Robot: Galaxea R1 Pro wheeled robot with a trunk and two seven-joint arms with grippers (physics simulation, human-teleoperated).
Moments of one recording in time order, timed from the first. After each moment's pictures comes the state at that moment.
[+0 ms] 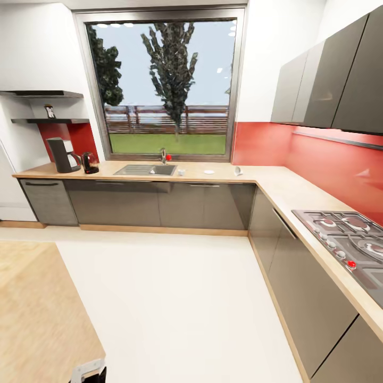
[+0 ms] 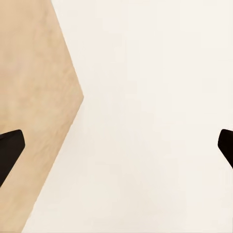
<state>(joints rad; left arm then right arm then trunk) -0.27 0.11 0.15 -0.35 0.15 -0.24 0.00 -0.01 -0.04 0.00 -0.72 0.01 -0.10 0.00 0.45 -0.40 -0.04</state>
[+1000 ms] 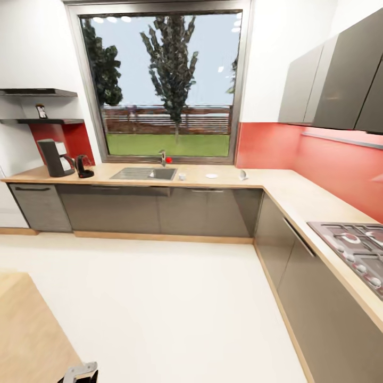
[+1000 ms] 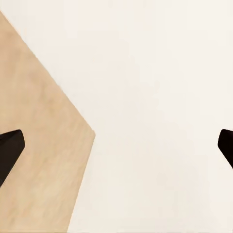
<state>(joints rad) -0.27 0.16 0.14 -0.34 0.04 -0.24 -0.01 -0.01 -0.04 -0.01 -0.72 0.00 -0.10 0.00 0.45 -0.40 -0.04</state>
